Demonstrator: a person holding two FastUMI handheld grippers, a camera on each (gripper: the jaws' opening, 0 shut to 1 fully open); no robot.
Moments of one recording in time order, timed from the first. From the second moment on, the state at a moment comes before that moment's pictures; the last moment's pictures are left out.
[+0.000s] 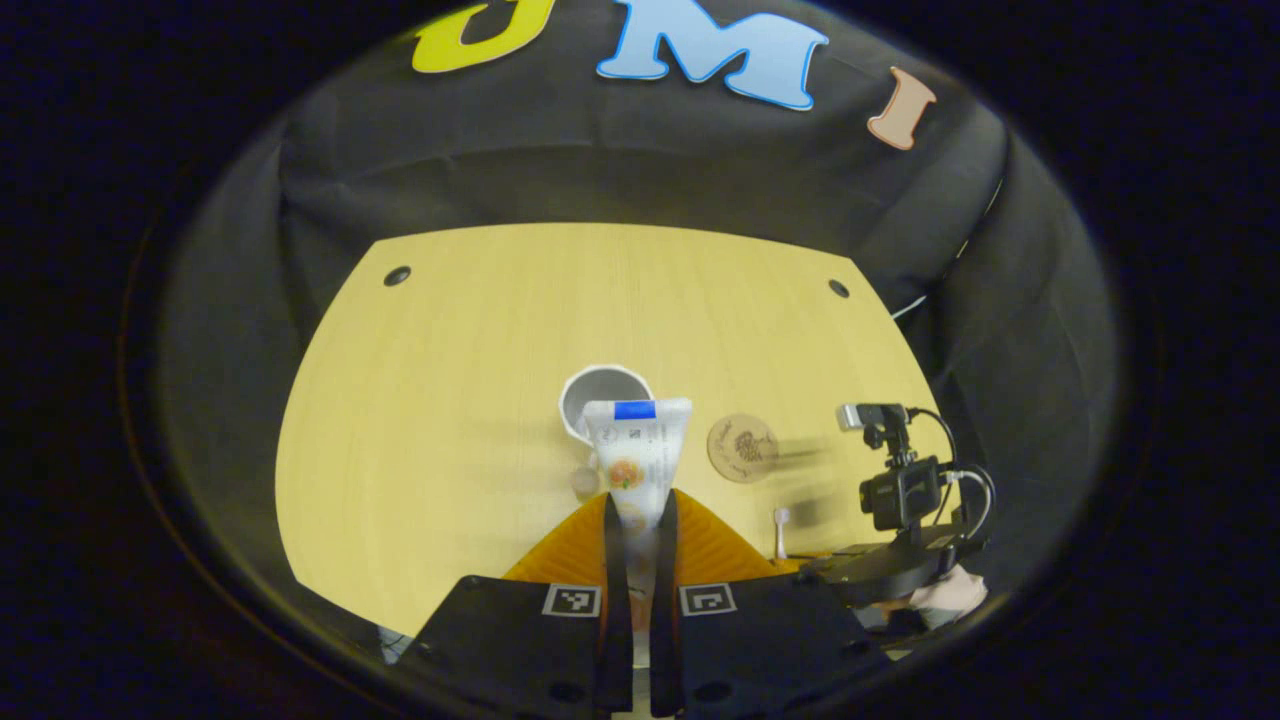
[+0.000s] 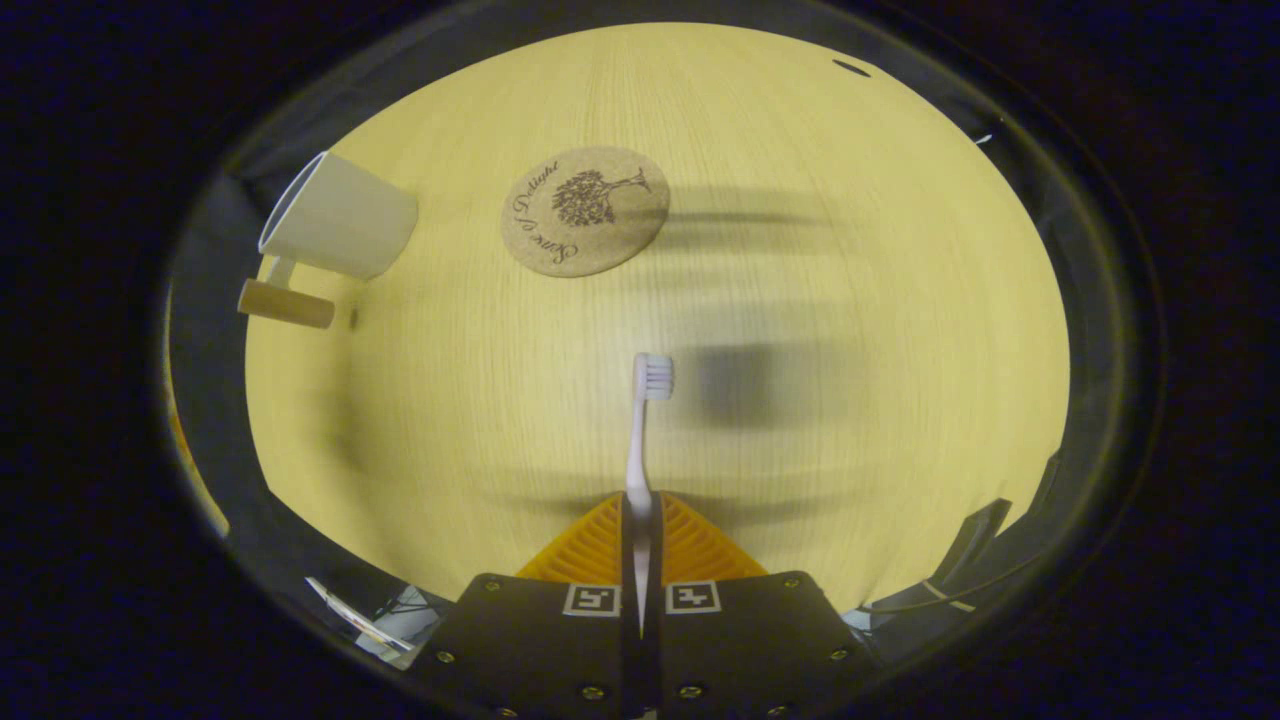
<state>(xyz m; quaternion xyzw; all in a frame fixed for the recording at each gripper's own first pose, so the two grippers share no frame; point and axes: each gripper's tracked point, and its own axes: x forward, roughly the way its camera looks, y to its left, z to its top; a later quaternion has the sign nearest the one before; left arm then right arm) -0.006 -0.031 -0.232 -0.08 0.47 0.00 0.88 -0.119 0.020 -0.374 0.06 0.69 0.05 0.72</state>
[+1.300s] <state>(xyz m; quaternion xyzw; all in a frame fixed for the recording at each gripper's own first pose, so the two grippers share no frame) 0.174 -0.018 -0.273 -0.03 0.28 -0.01 0.96 -0.119 0.019 -0.375 0.07 0.68 0.05 0.73</state>
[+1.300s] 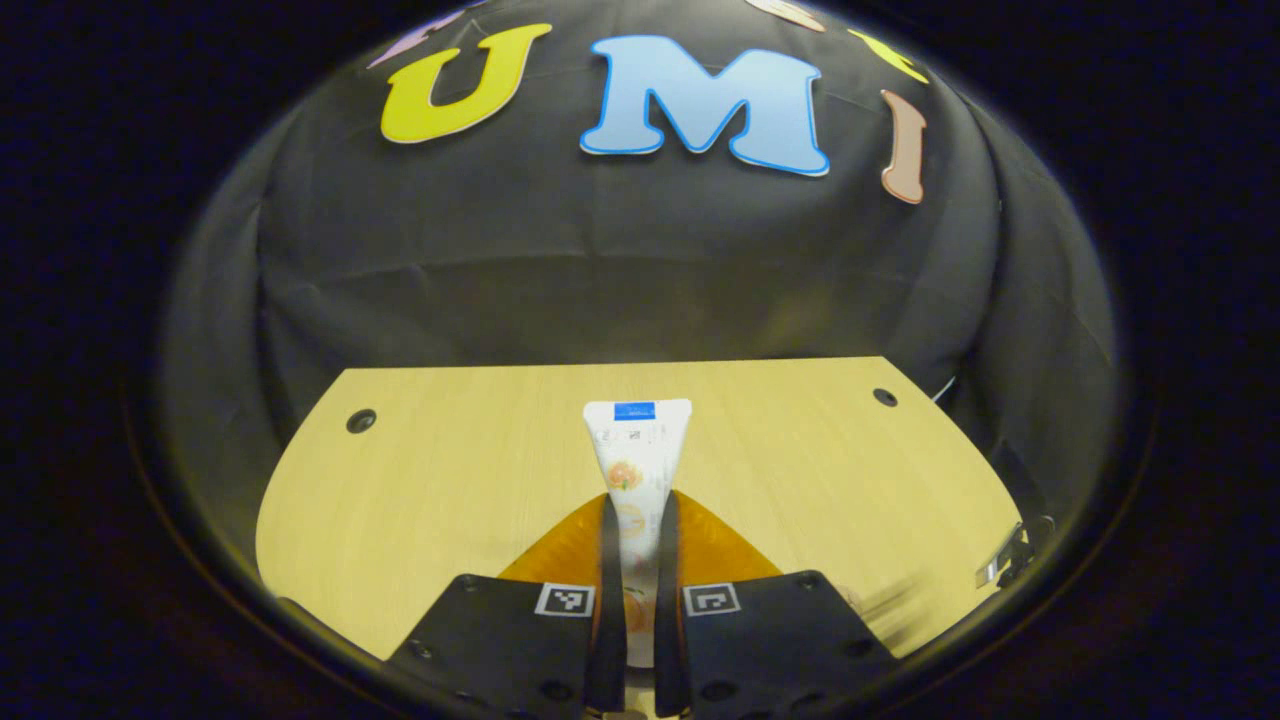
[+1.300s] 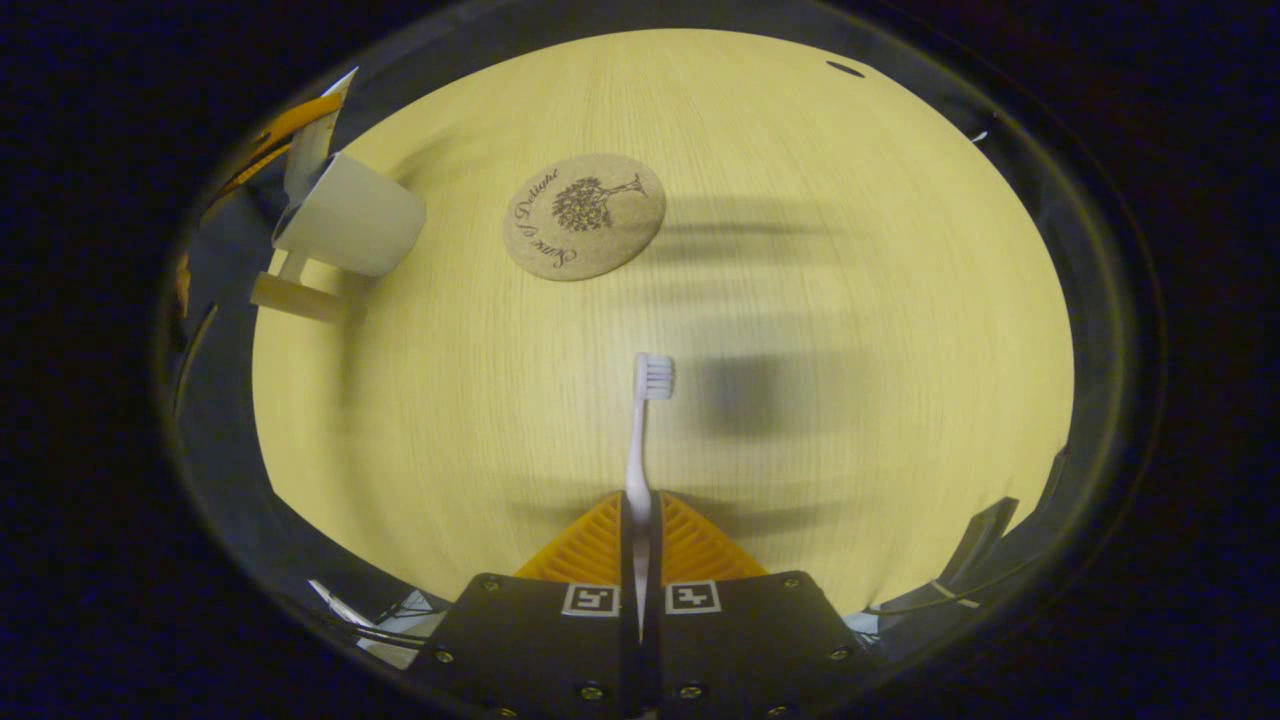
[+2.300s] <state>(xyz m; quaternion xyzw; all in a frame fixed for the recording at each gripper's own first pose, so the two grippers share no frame) 0.110 -0.027 -0.245 -0.06 0.27 -0.03 0.96 -0.097 0.031 -0.353 0.11 0.64 0.06 0.75</state>
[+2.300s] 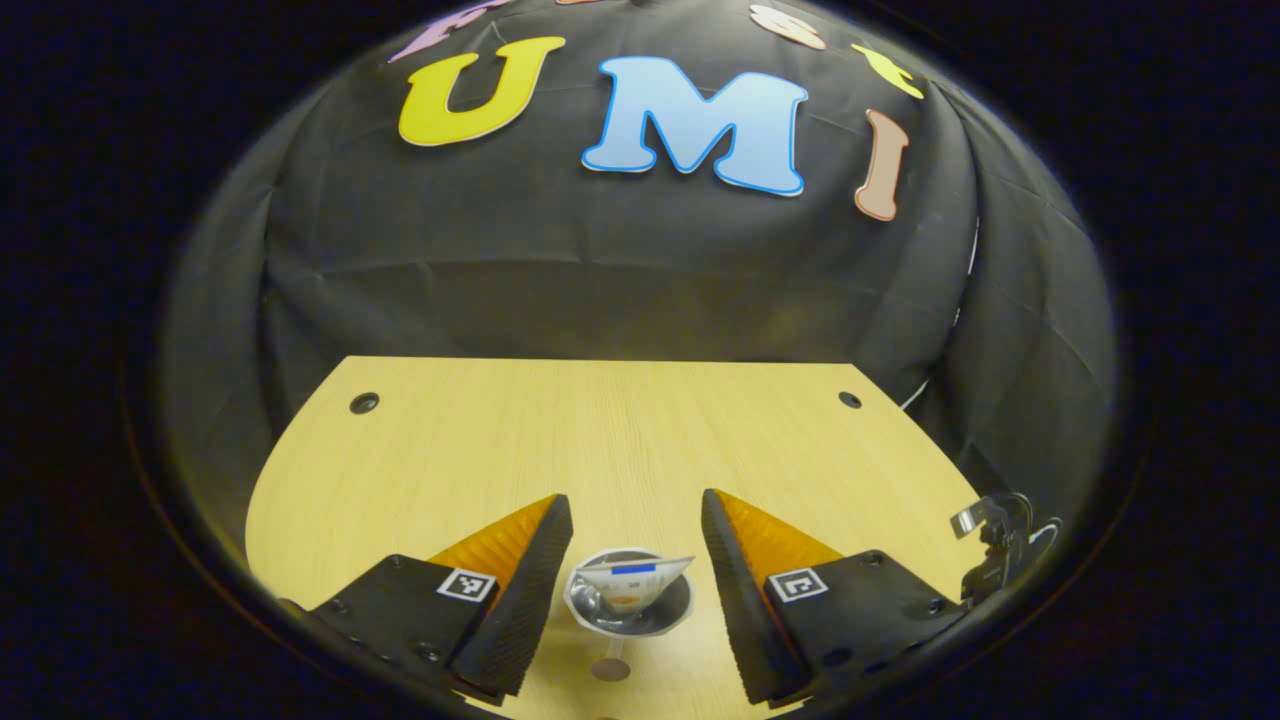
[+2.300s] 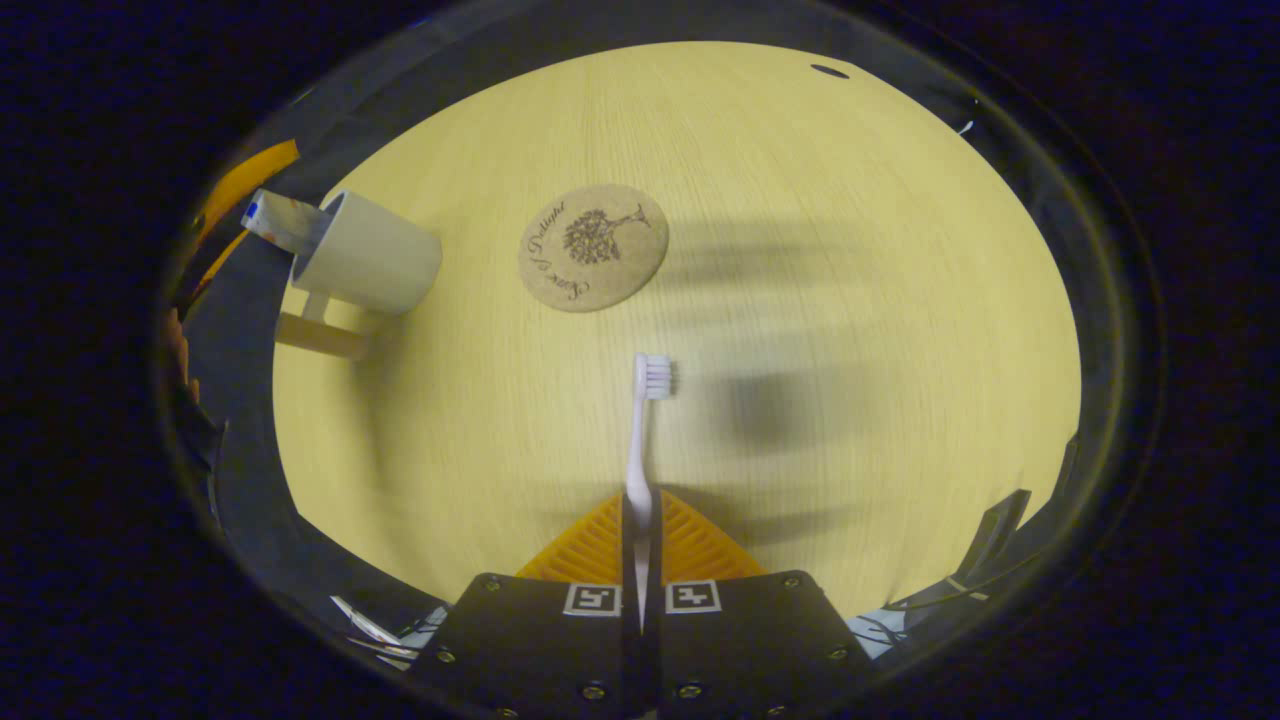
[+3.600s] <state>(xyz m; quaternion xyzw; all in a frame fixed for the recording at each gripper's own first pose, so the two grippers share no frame) -0.046 0.147 -0.223 -0.09 0.29 0.07 0.95 0.116 0.155 -0.175 0.13 0.39 0.08 0.91</state>
